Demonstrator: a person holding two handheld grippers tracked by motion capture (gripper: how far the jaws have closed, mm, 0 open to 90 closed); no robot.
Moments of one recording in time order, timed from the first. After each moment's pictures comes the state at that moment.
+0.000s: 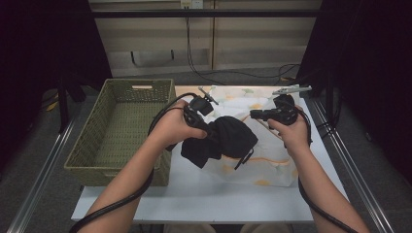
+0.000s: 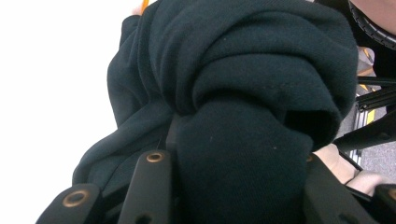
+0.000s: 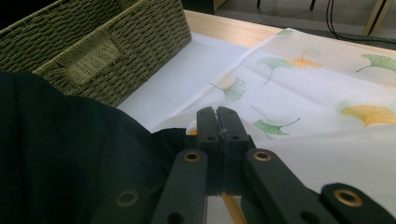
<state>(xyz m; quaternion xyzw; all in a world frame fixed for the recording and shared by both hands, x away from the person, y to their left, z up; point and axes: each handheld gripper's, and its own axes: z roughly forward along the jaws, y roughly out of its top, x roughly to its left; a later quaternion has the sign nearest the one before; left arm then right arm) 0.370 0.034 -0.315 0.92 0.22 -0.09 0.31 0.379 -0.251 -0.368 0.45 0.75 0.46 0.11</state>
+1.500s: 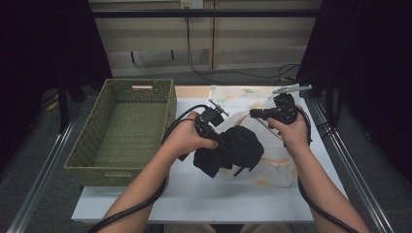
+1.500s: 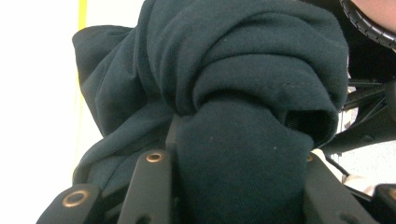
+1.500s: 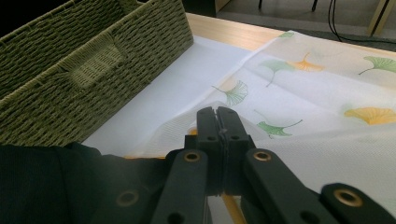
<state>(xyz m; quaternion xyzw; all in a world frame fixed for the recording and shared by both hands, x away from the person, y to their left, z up) 0.361 0.010 -0.346 0.91 0.21 -0.12 0.33 0.380 -0.250 -0.365 0.45 0.75 0.47 0.11</state>
